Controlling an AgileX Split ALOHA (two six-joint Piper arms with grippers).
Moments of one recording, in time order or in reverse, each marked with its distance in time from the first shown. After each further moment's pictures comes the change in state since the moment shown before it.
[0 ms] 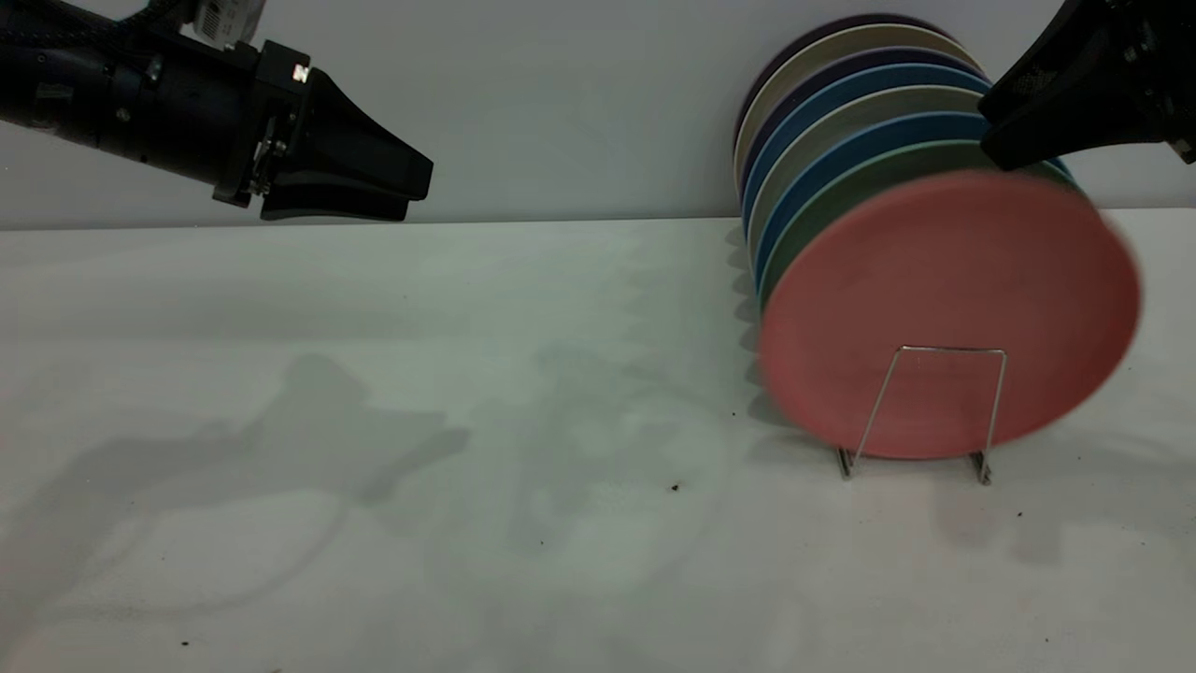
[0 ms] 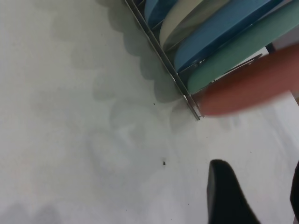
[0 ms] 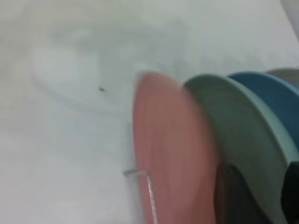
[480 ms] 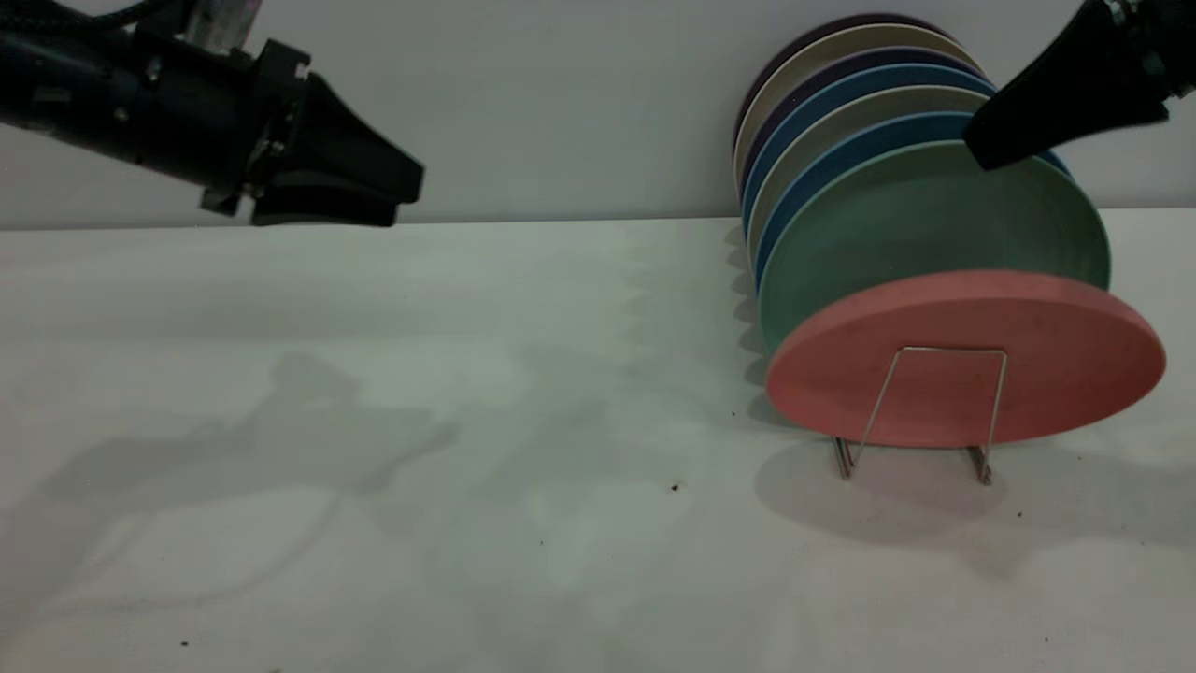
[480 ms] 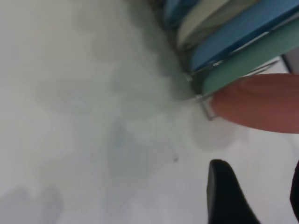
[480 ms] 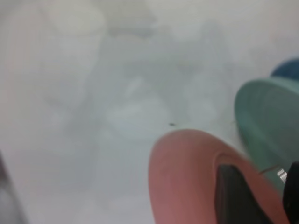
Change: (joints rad) left arm 0.017 -0.005 0.000 0.038 -0.051 -0.093; right arm -0.001 -0.011 0.000 -0.004 0.108 0.623
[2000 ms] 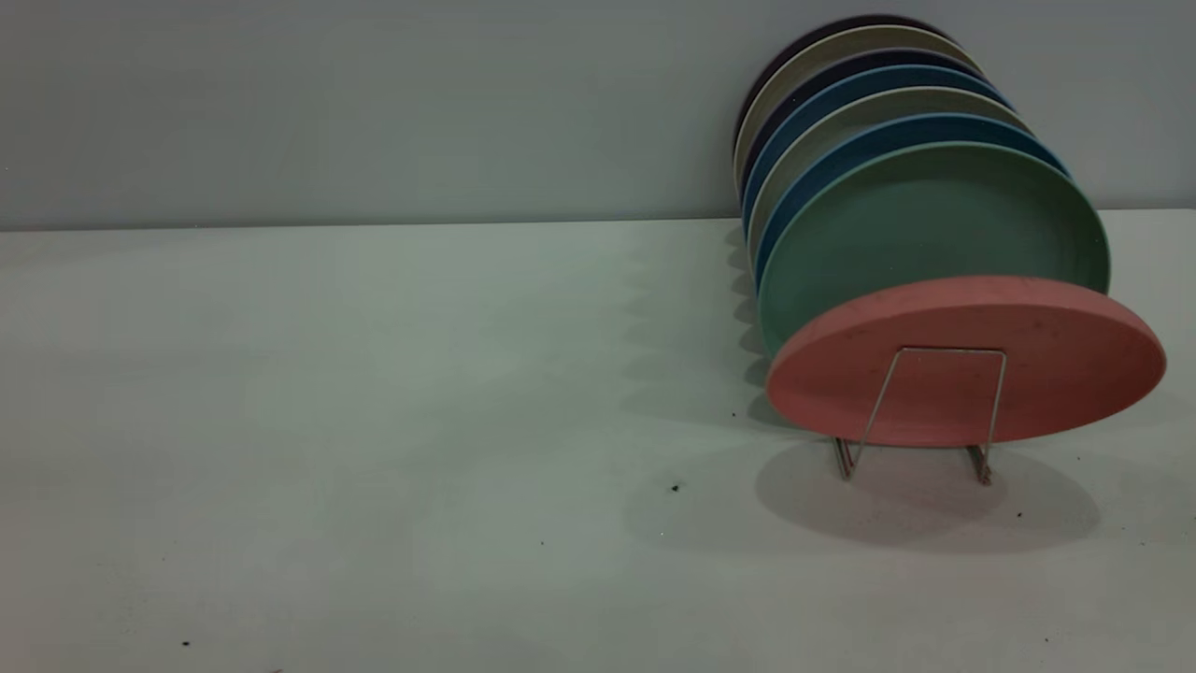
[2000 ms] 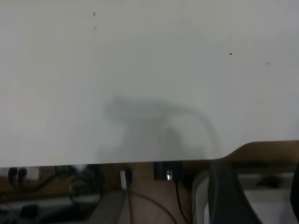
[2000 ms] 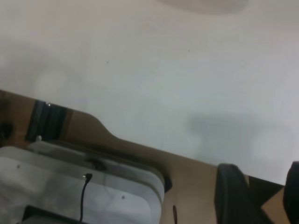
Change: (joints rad) left arm 0.012 -1.303 0.383 1.318 0.338 -1.229; right arm 0.000 -1.081 0.418 -0.754 0.295 1.142
